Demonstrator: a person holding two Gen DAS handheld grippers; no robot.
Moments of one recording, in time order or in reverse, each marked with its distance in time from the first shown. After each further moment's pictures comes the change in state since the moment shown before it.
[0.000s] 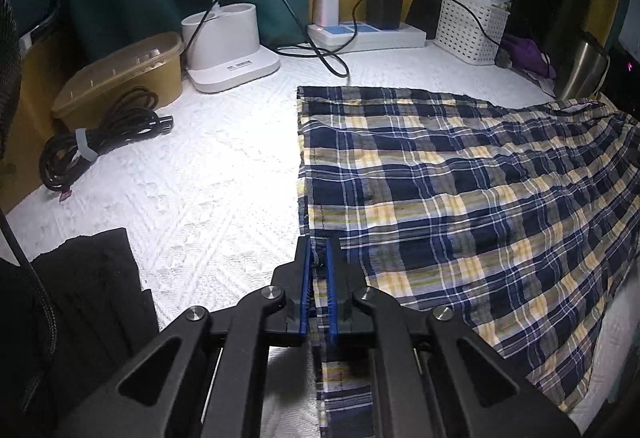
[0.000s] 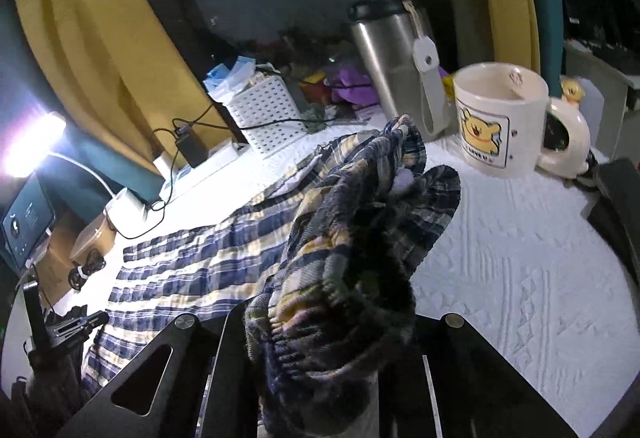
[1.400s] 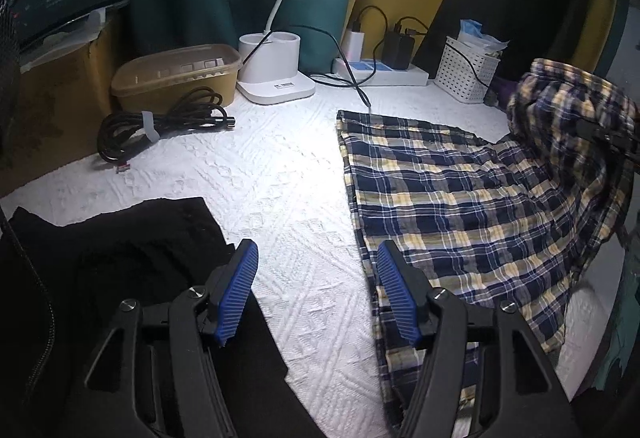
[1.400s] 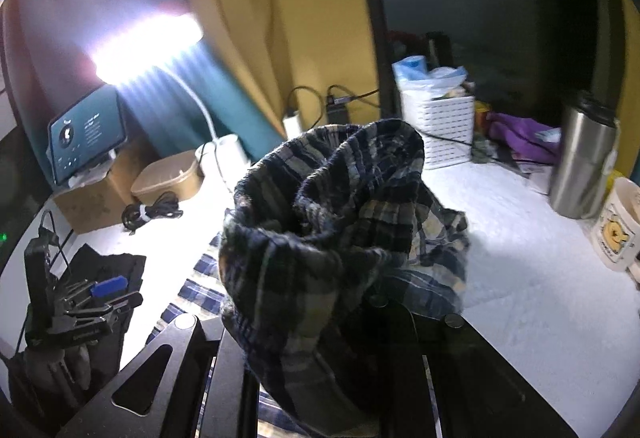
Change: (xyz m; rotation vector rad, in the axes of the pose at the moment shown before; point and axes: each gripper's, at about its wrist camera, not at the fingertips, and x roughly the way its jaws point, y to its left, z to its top) left arm -0.062 0.054 -0.028 -0.066 -0.092 -0.065; right arm 0.020 0.190 -0.005 -0.326 0.083 0.167
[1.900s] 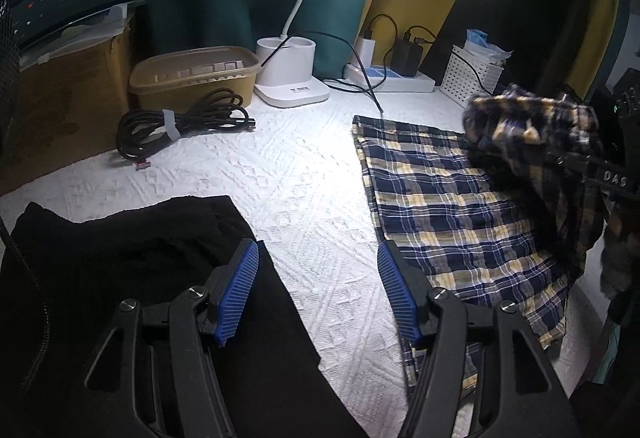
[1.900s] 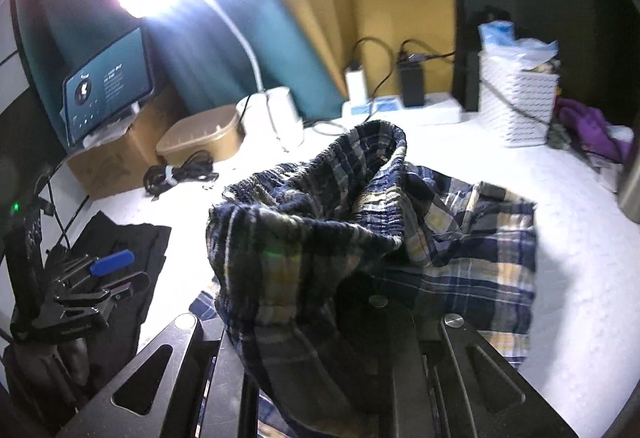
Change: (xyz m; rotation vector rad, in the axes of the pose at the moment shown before) left arm -0.009 0.022 -0.001 -0.018 -0.010 -0.005; right arm 0.069 0.062 -0.016 -0.063 0.127 0.107
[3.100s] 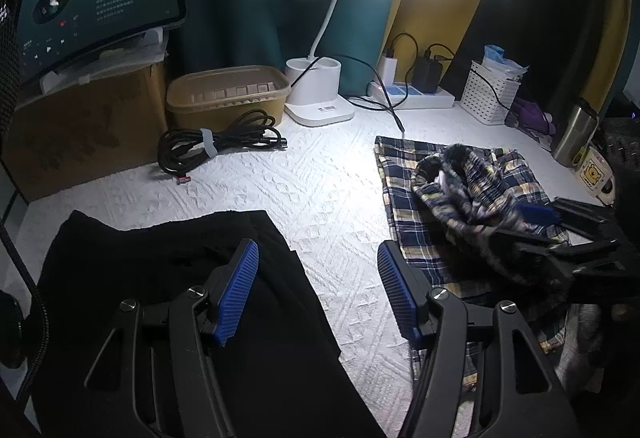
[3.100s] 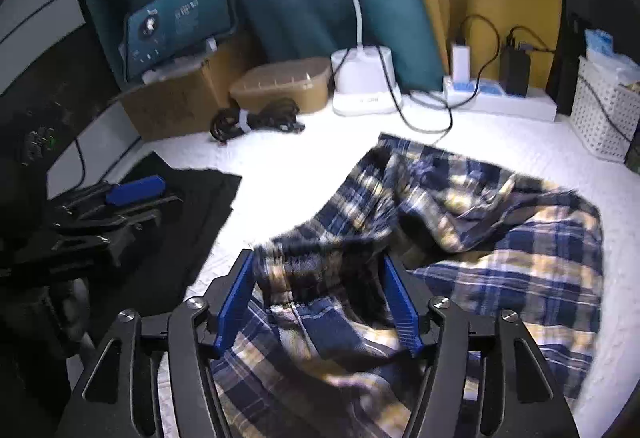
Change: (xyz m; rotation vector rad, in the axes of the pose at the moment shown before) left arm -0.026 -0.001 0.009 -0.014 -0.029 0.105; right arm 0.010 0.049 -0.015 -0.146 0.035 0.172
